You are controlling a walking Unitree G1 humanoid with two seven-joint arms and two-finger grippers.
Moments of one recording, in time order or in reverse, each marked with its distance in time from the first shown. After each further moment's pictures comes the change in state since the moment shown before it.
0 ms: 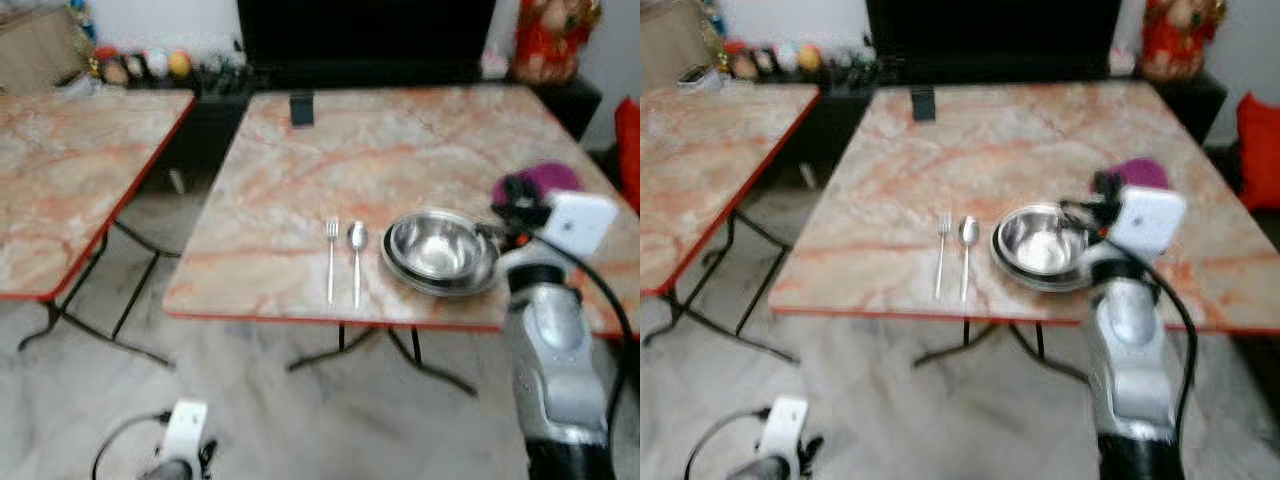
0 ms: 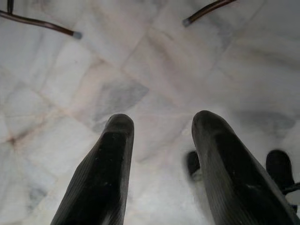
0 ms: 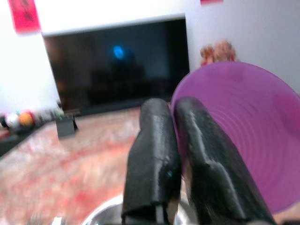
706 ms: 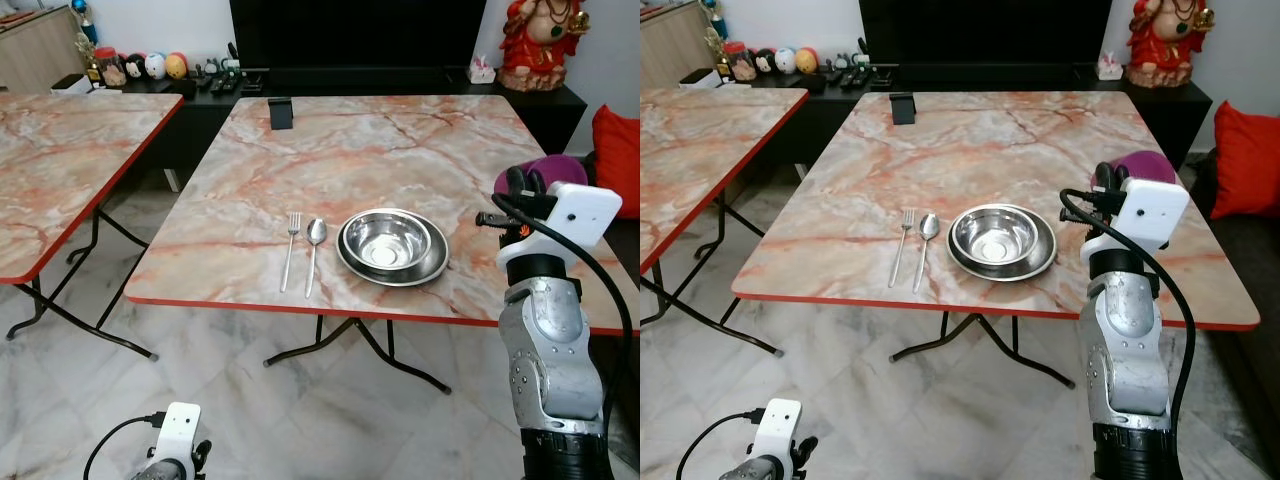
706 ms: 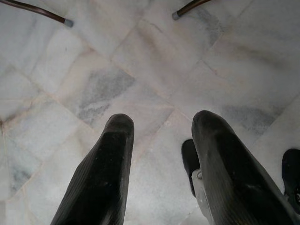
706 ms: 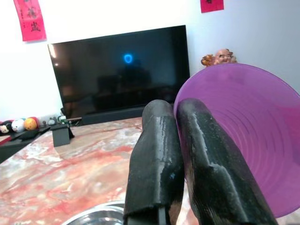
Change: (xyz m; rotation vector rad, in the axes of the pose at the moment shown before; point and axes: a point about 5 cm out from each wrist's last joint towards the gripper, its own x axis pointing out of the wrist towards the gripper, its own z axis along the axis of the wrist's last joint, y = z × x) left arm -0.001 0.009 -0.003 -0.025 0.010 0.024; right arm 0.004 0.005 0.004 0.016 -0.009 -0.011
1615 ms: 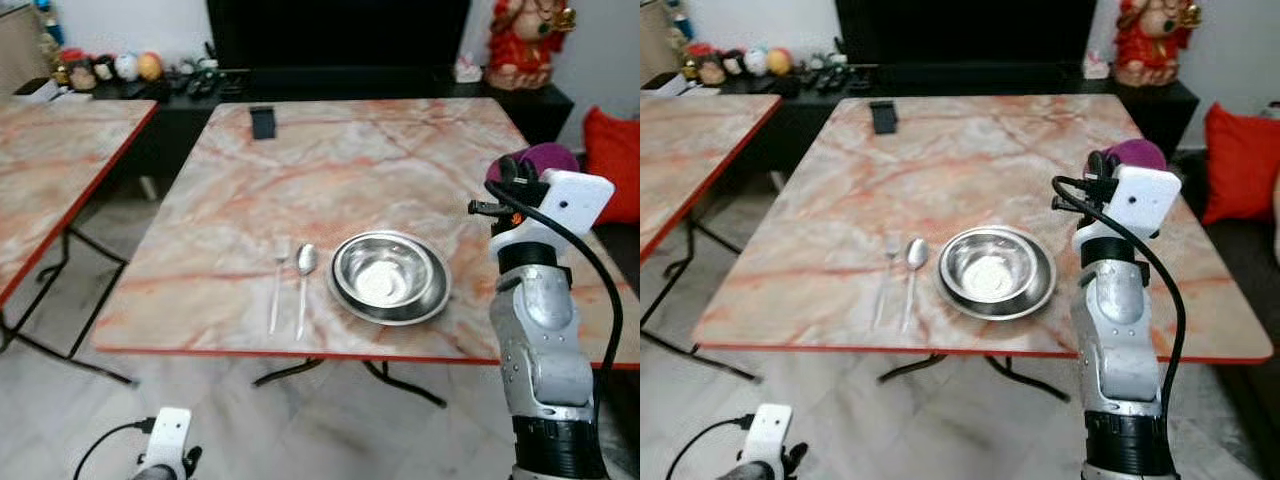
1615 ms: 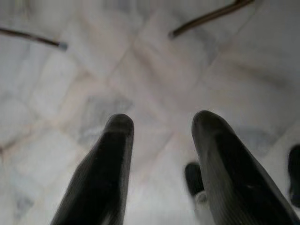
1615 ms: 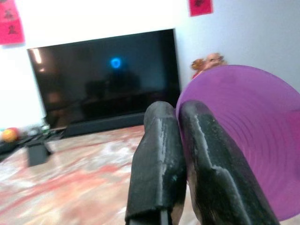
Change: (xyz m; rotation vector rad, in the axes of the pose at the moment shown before) left arm 0.000 -0.001 -0.002 -0.025 0.013 -0.006; right arm 0.007 -0.003 0.002 -0.003 -0.006 -0.031
